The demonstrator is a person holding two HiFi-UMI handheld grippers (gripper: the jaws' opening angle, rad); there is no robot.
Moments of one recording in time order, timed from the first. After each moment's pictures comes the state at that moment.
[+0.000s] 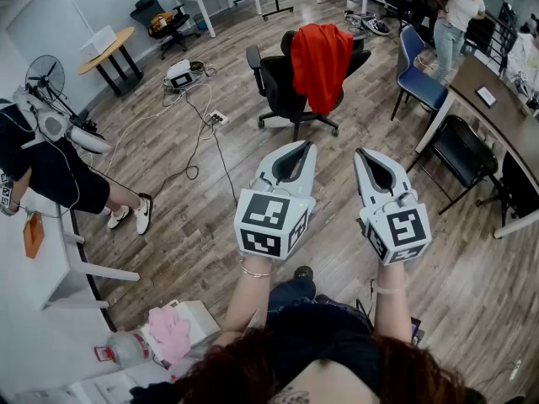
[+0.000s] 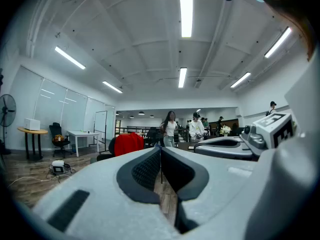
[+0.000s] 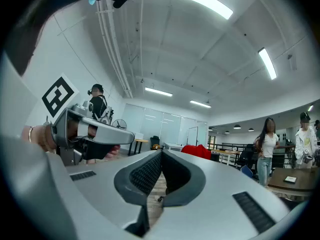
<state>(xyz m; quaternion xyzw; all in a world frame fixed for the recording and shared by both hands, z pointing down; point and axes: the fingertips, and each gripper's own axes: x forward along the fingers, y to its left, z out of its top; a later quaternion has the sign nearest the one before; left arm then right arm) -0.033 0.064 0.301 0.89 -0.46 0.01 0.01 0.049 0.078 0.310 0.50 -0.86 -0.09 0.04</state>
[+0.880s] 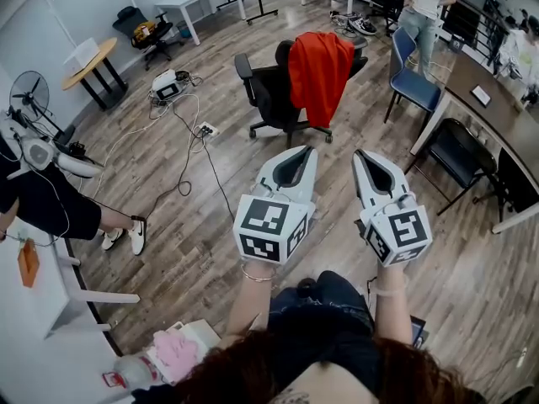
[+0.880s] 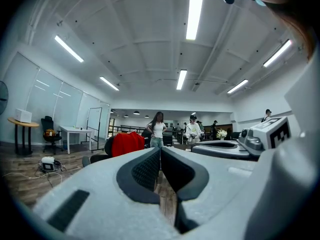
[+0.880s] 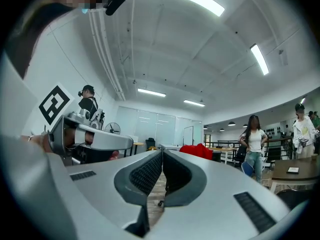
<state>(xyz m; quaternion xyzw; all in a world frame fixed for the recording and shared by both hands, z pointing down) -0.057 -0.010 0.306 0.91 -0.42 -0.01 0.03 0.022 0.005 0.310 0.52 -0.85 -0.07 0.01</state>
